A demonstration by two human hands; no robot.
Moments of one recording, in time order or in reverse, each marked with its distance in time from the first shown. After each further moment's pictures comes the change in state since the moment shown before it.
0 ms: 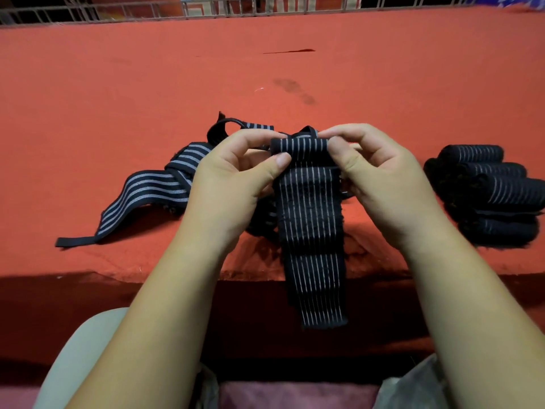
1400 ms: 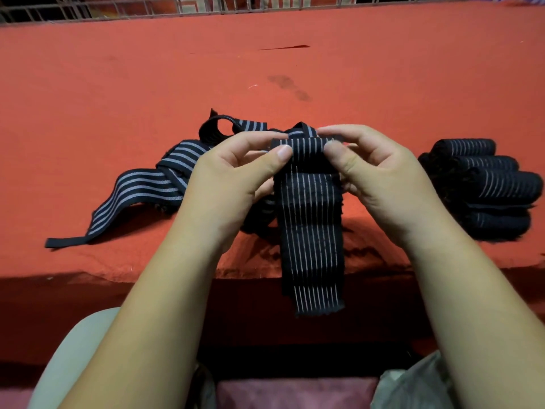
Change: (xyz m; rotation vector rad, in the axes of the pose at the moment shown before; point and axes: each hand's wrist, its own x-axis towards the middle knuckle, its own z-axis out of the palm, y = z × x) left_hand -0.001 0.004 0.009 -0.047 -0.022 -0.082; right_hand -0.001 0.008 -0.017 0.026 -0.039 0.015
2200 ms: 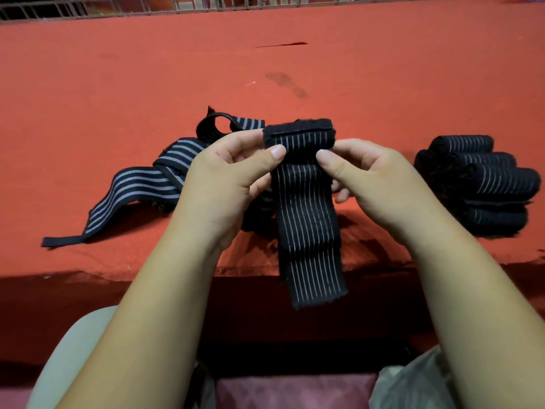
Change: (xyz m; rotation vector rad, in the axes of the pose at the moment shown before) left_hand 0.011 -0.013 -0.003 -0.121 0.030 -0.041; right_hand 0.000 0.004 -0.007 -0.221 -0.006 0.118
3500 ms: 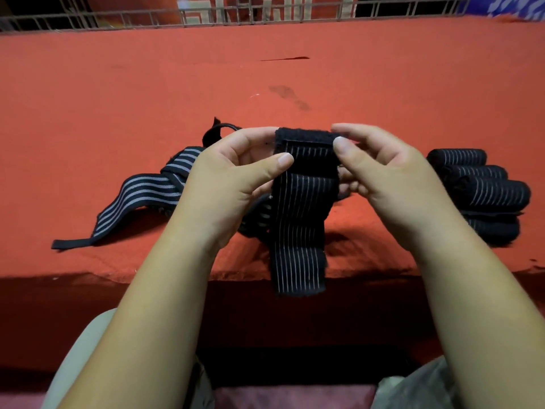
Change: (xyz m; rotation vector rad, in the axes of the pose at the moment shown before) left_hand -0.010 0.024 0.004 -0.002 -0.099 0.065; right_hand -0.004 -0.016 -0.003 0.224 0.057 -0.060
